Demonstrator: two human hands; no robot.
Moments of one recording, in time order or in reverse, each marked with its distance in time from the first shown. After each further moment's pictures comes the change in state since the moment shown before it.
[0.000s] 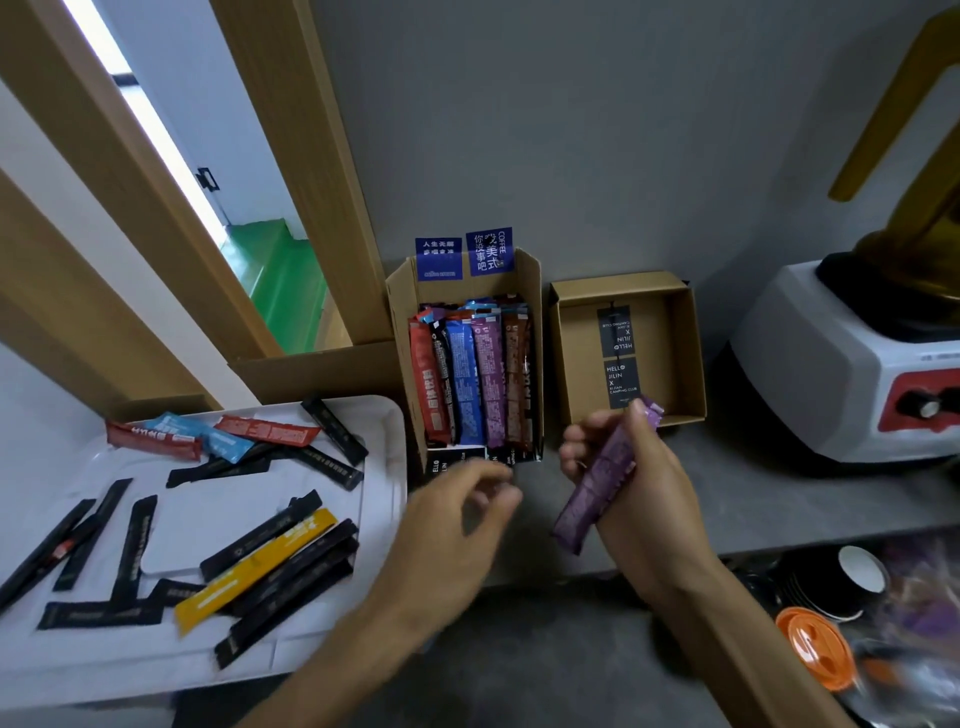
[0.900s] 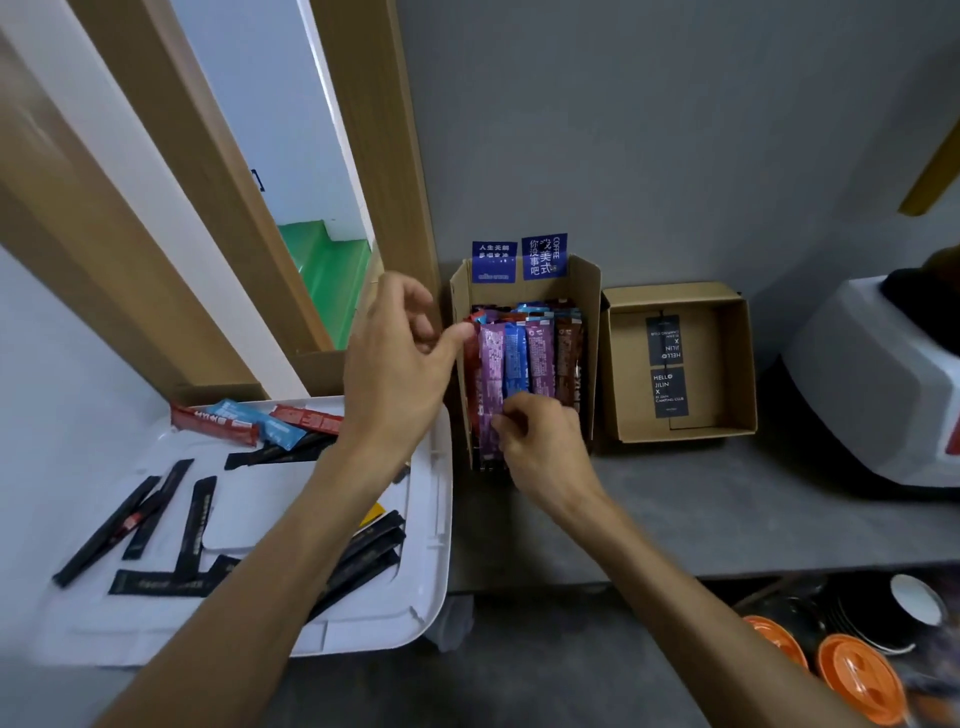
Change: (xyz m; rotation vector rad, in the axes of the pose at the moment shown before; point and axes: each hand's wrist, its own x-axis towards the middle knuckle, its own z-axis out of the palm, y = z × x) left_hand 0.077 0.013 -0.097 0.121 0.542 0.092; right_hand 0.053 0.067 0.065 -1.299 -0.183 -0.307
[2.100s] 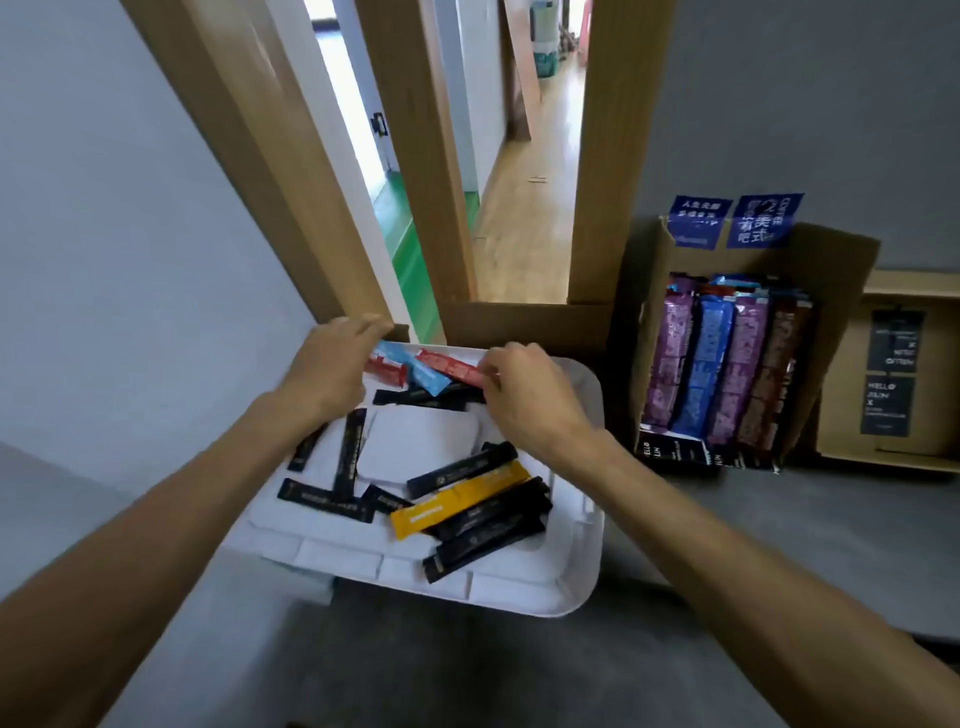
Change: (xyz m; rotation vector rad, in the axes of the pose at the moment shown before) left_hand 0.017 -0.229 -0.138 0.917 -0.468 0.009; right_hand 0.045 -0.086 0.130 -0.397 -0.241 -0.366
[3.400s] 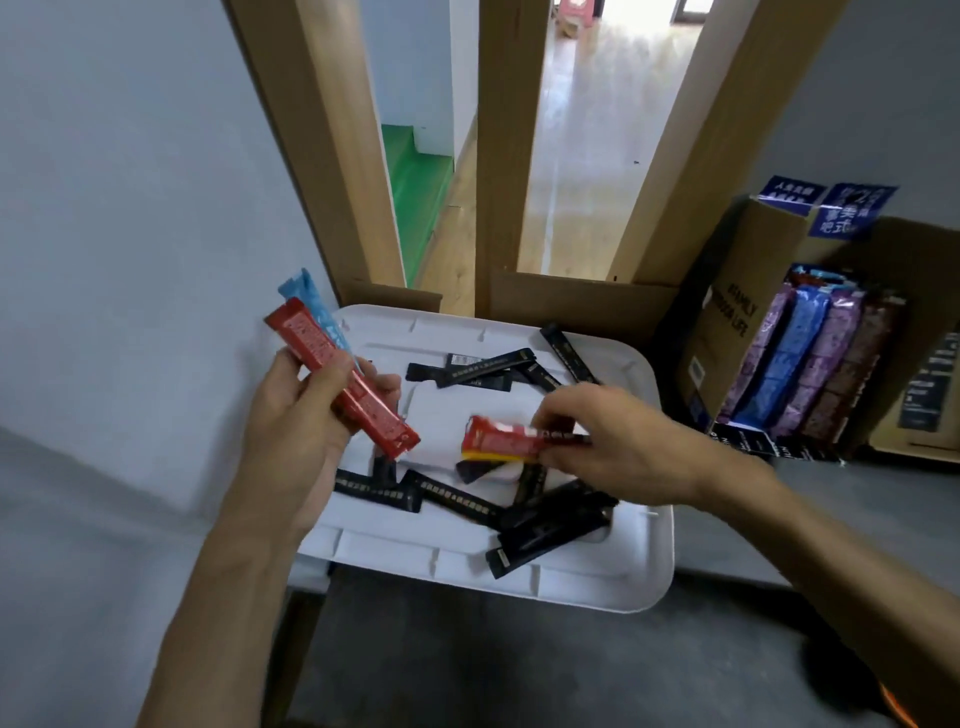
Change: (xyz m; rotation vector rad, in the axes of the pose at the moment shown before) left_hand -0.109 0.005 -0.021 -1.973 0.279 -0.557; right_hand -0.036 -0.023 -0.021 0.000 -0.473 -0.072
